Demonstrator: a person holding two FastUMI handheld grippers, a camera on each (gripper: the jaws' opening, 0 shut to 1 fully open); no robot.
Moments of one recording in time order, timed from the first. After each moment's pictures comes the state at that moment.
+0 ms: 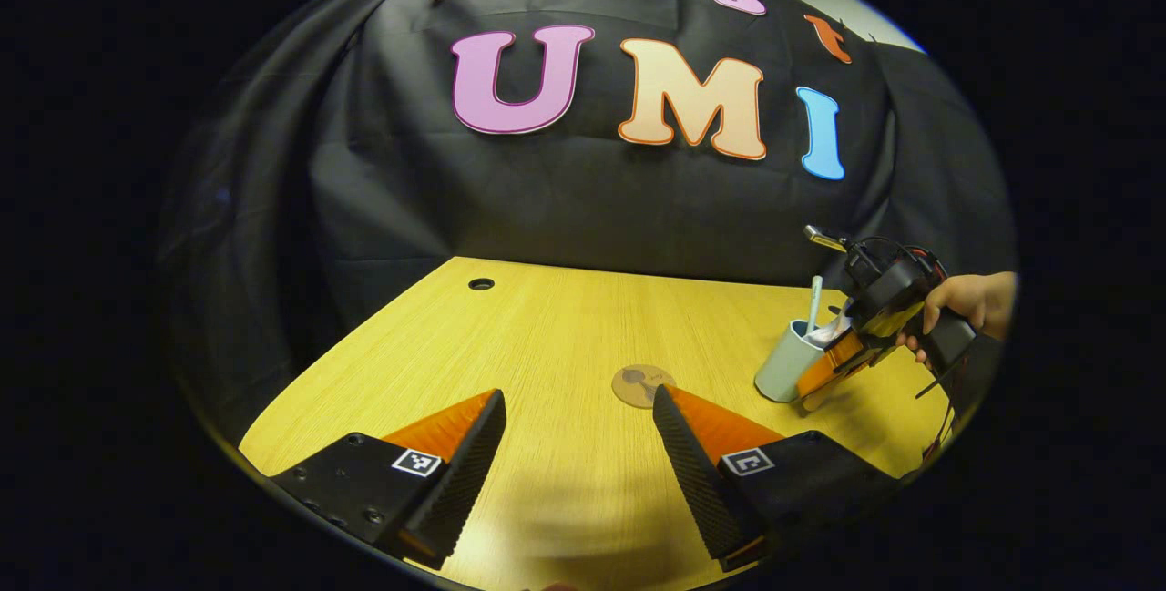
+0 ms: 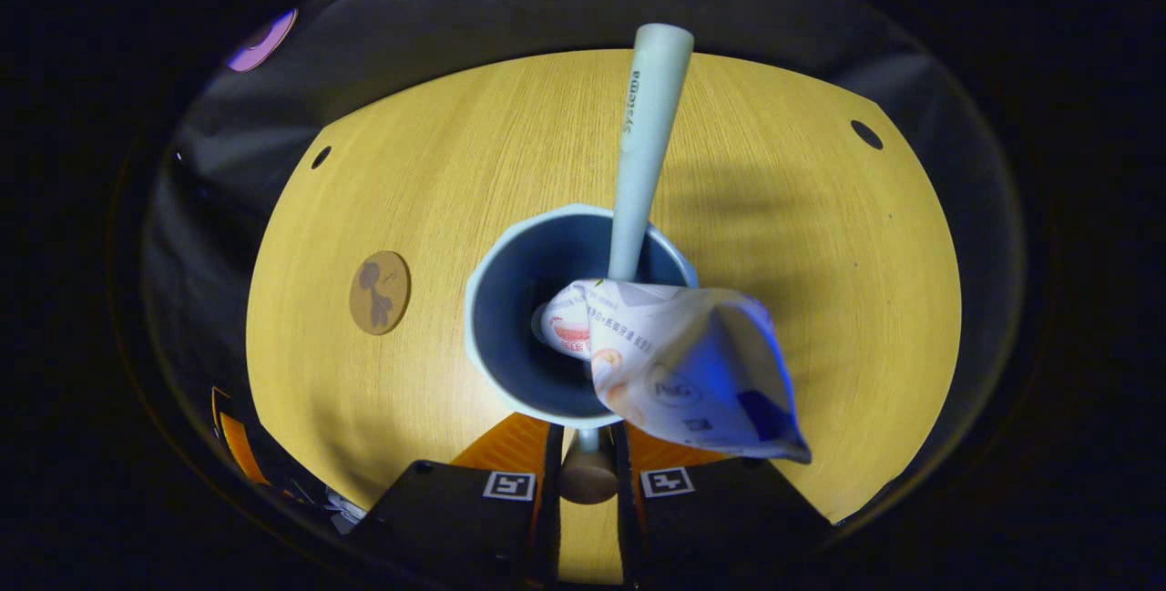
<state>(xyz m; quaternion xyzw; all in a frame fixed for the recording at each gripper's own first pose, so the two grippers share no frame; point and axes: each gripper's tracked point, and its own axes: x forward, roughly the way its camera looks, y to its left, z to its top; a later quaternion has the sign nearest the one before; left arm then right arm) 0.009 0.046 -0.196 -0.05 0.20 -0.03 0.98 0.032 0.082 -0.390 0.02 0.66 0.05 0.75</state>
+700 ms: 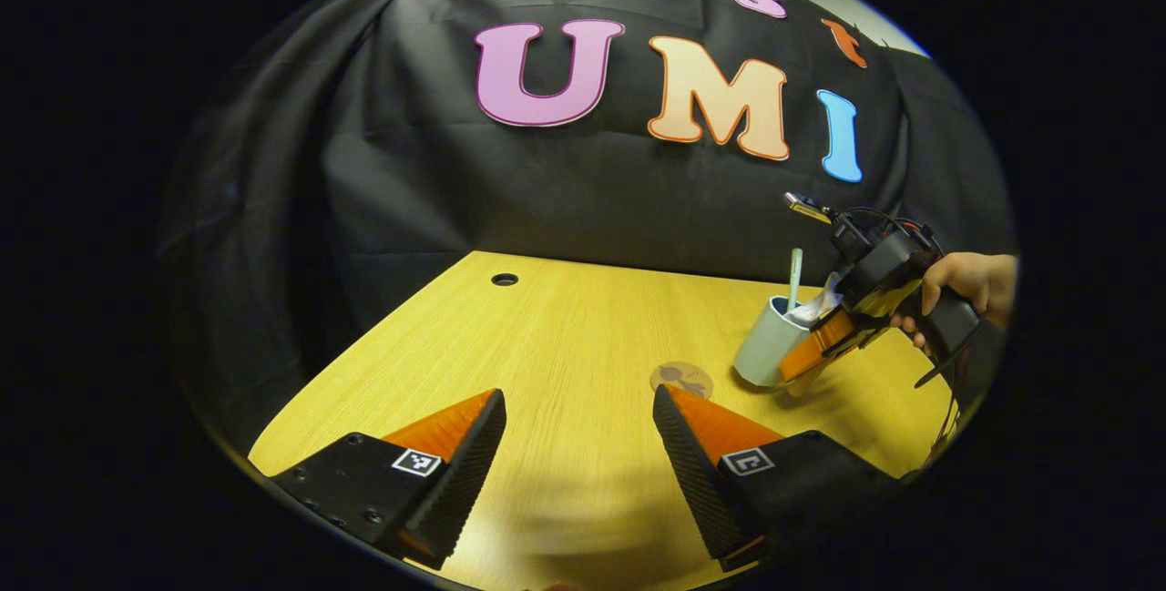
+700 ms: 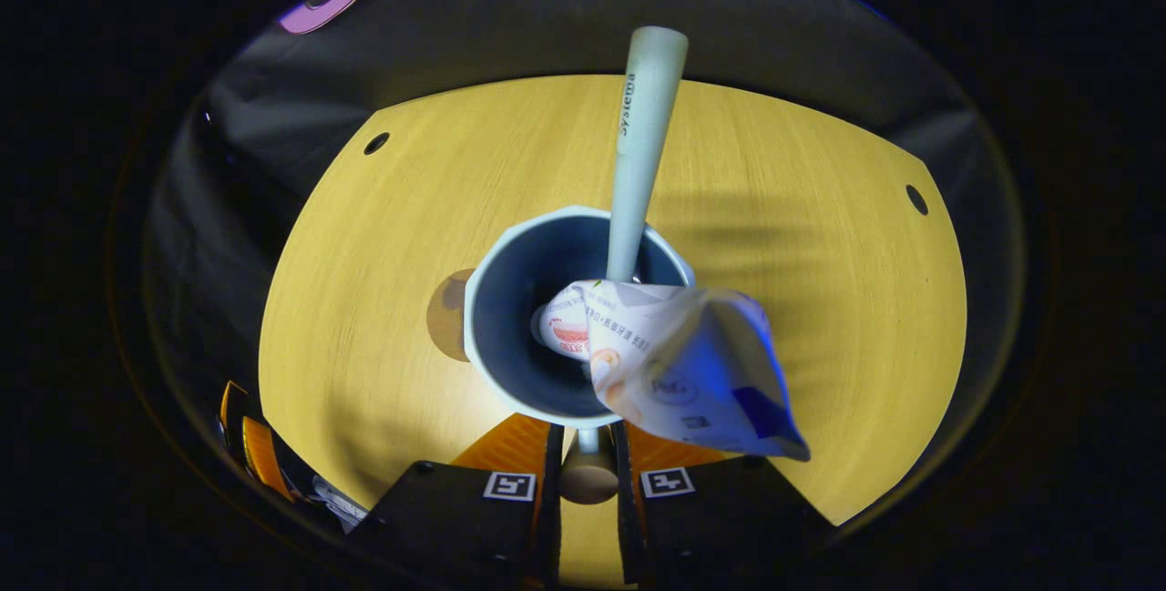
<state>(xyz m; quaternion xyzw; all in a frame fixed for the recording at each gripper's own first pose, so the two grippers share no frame) 0.013 0.099 -0.206 -0.06 0.21 -0.02 0.98 0.054 0.176 -0.372 -0.01 0.64 0.10 0.77</state>
